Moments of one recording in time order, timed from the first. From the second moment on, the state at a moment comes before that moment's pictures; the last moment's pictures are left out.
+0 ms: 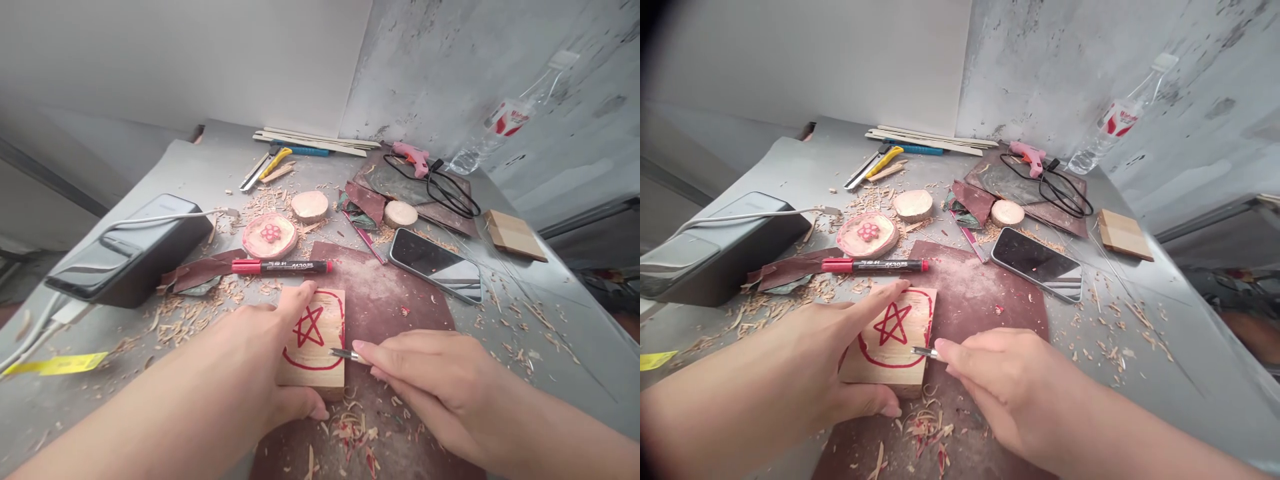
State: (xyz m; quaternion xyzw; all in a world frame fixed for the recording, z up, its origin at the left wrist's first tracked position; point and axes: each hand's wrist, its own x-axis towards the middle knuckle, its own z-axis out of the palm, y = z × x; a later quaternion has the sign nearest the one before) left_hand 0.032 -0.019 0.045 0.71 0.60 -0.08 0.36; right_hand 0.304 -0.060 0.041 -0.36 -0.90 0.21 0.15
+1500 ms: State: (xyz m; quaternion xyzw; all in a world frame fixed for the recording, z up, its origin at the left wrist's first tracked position) left_hand 0.028 -0.020 0.042 0.71 0.60 -0.08 0.36; right_hand 0.300 -0.060 0.052 -0.42 -0.85 0.29 0.15
